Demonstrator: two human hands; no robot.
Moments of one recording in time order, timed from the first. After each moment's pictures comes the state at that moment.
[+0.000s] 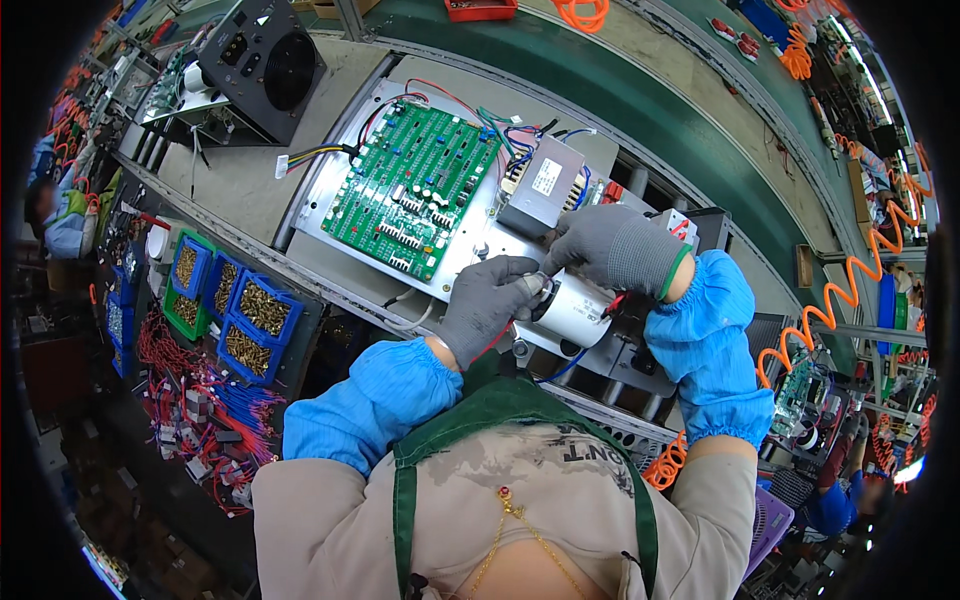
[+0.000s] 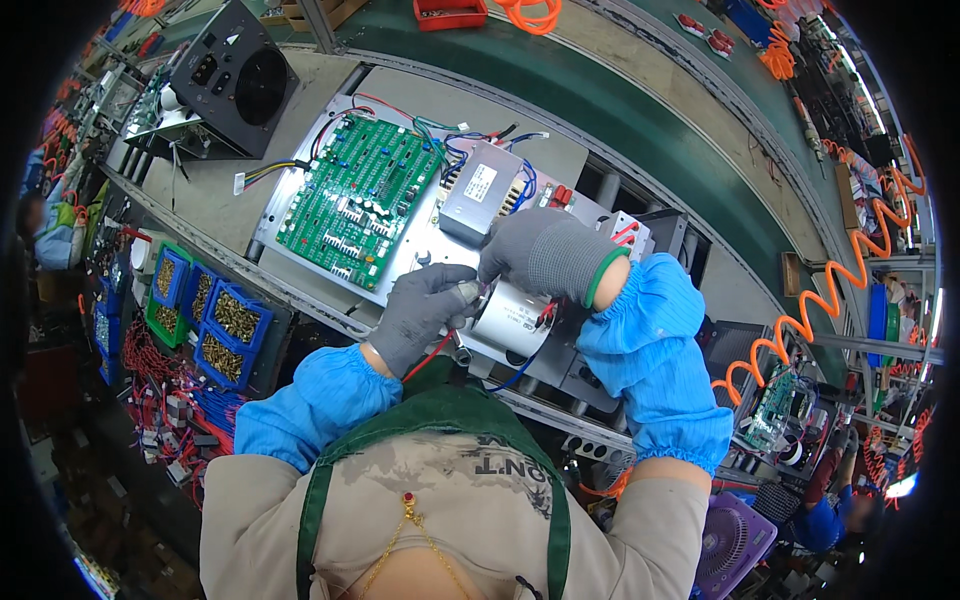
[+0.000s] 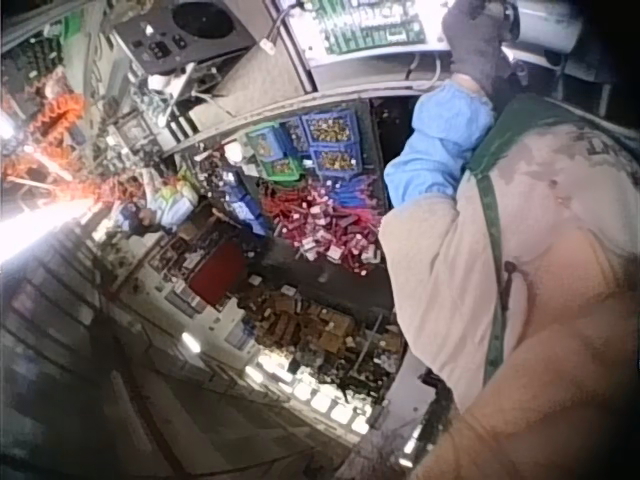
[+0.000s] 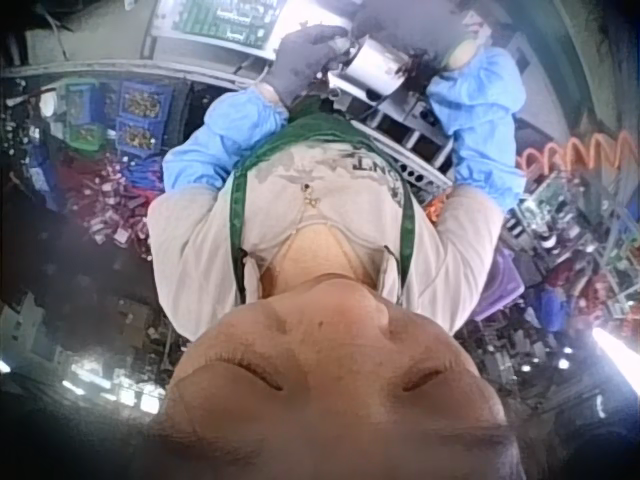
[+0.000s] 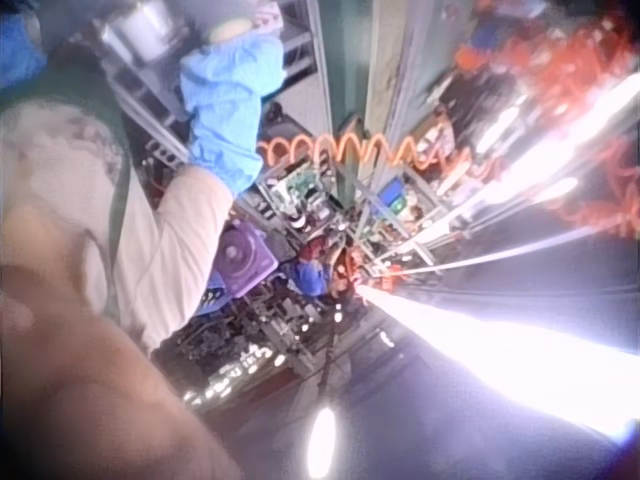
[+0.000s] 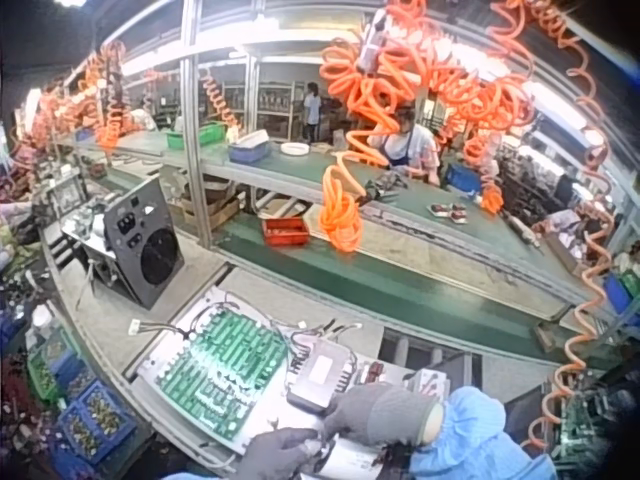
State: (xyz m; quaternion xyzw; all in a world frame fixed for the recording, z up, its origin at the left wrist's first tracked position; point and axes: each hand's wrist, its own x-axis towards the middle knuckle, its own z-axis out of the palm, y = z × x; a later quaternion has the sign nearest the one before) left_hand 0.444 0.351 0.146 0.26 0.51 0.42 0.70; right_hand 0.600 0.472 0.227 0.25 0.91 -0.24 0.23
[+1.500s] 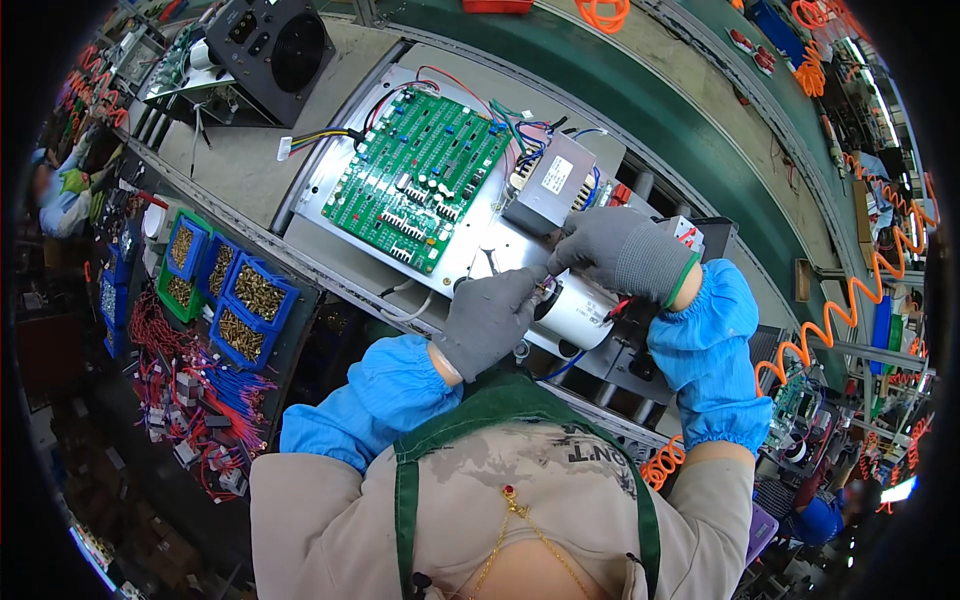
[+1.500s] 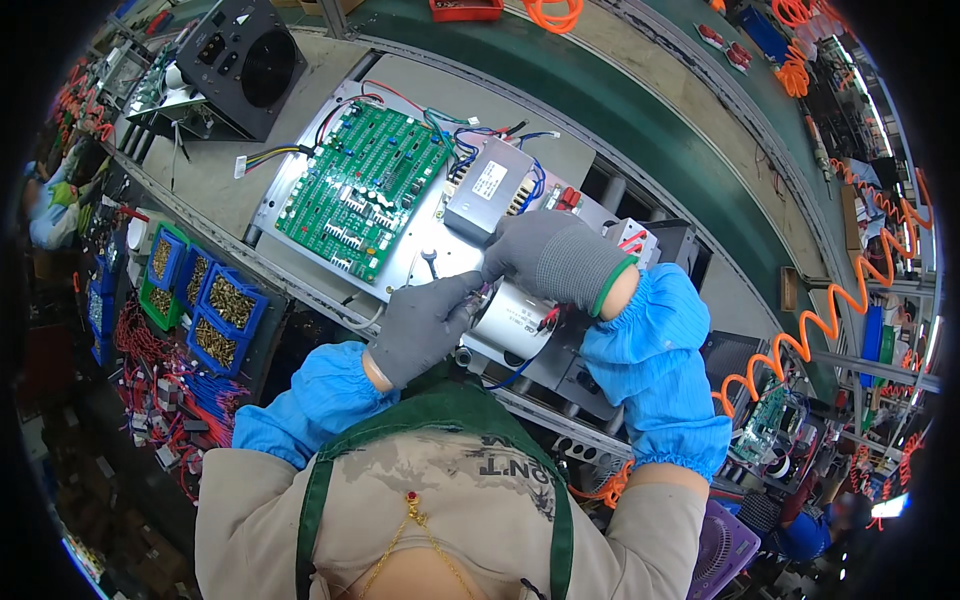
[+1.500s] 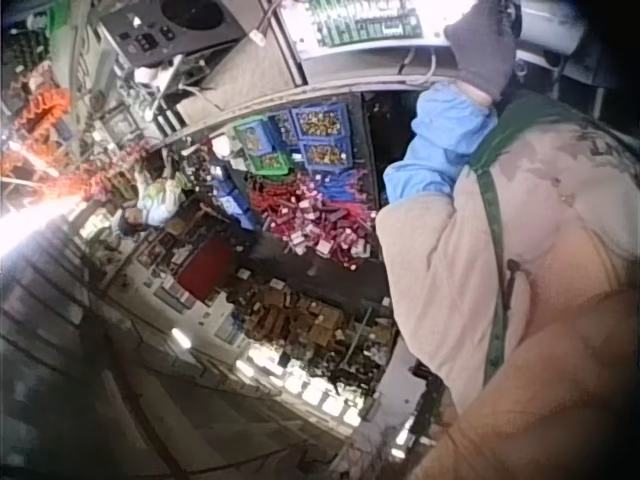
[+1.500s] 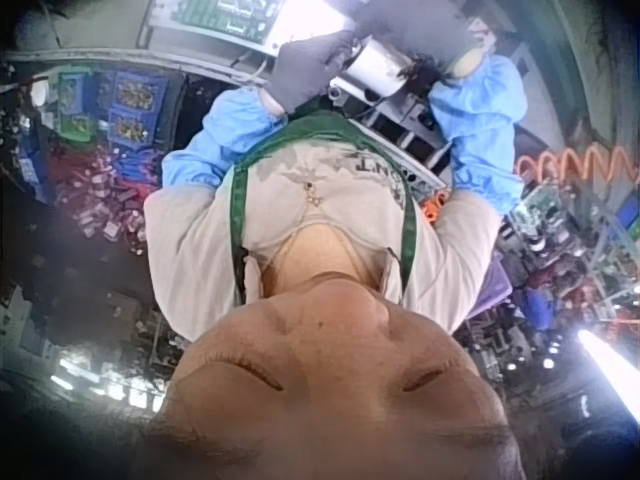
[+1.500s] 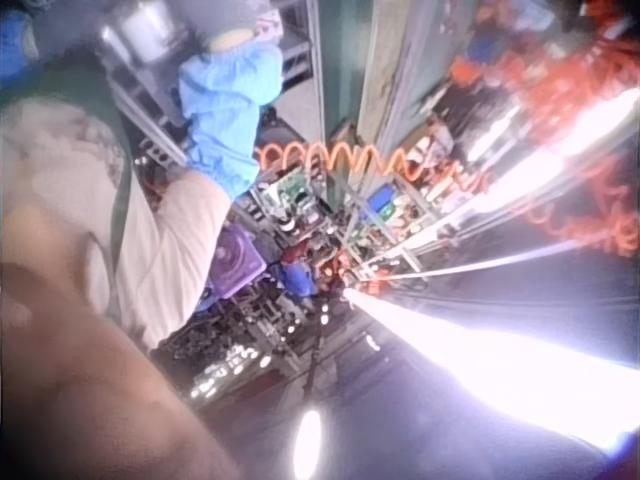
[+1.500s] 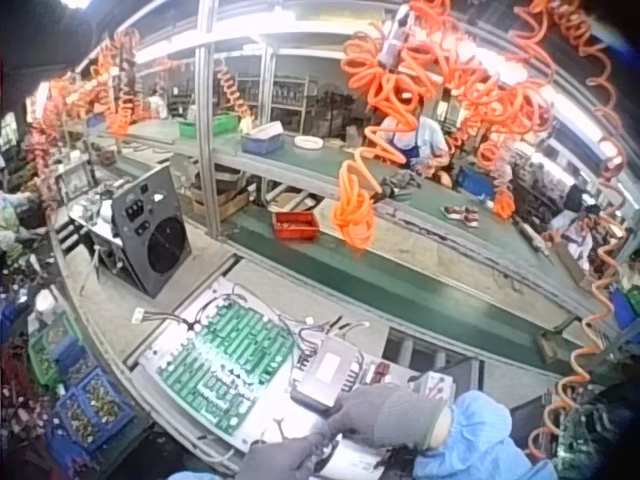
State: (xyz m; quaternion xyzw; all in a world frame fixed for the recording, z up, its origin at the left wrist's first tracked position) left_hand 0.448 0.336 0.140 0.66 0.59 0.34 0.31; right_hand 0.601 0.472 0.224 0.26 0.91 -0.22 0.23
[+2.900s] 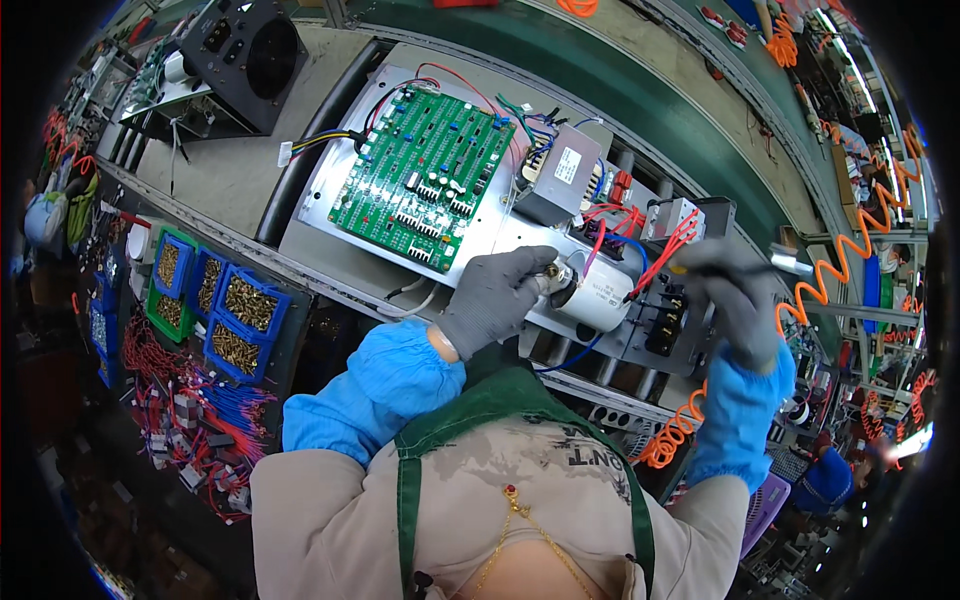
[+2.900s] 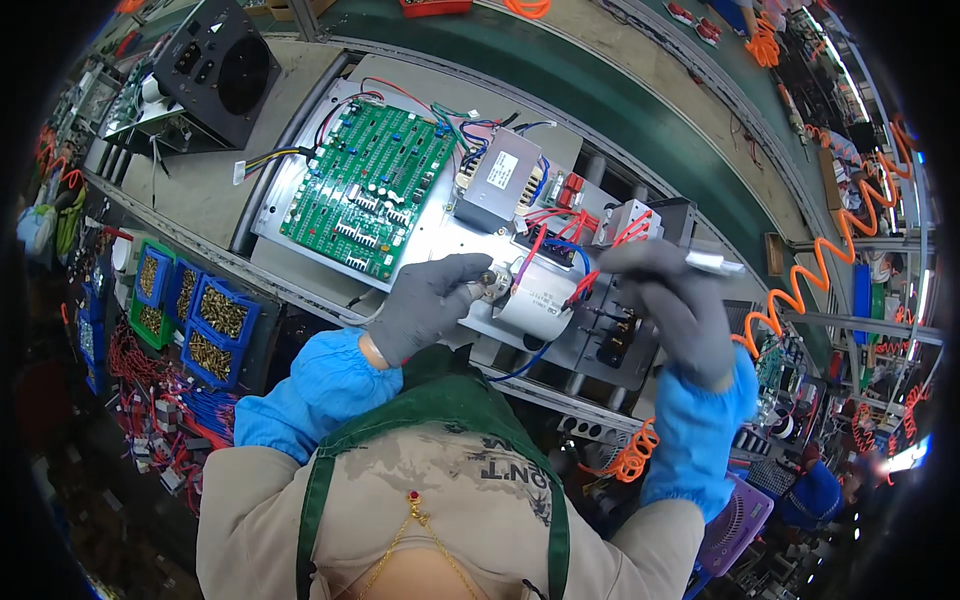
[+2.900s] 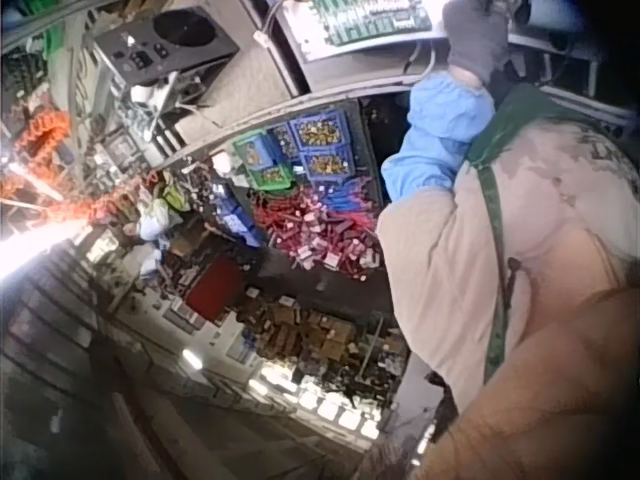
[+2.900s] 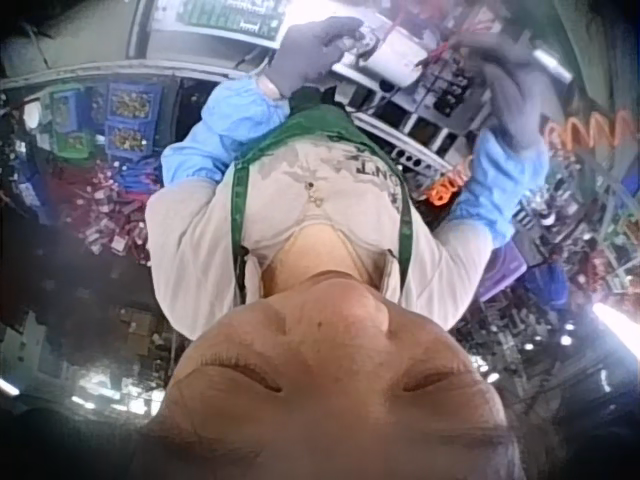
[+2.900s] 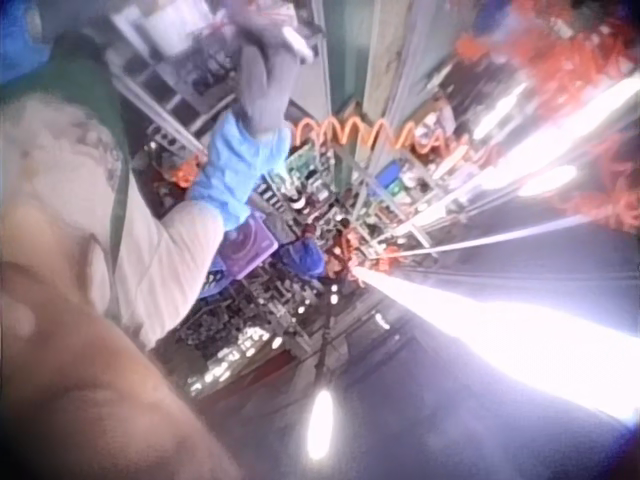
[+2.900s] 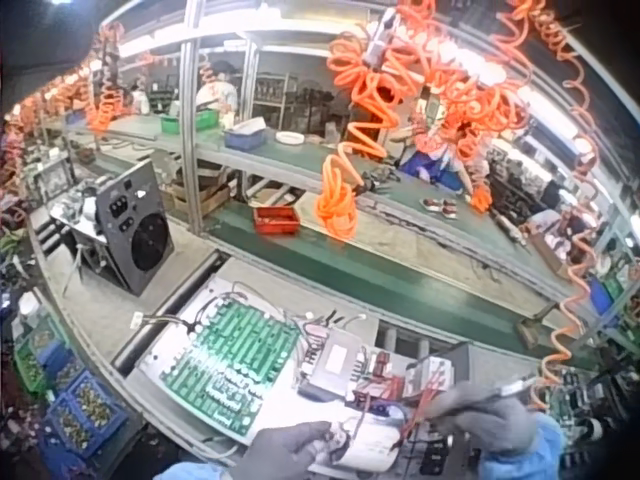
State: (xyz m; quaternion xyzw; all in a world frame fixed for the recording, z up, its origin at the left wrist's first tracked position) left_hand 0.423 0.347 0.140 0.56 0.51 0.37 0.53; right_hand 0.674 0.388 0.299 0.50 0.67 -0.51 -0.21
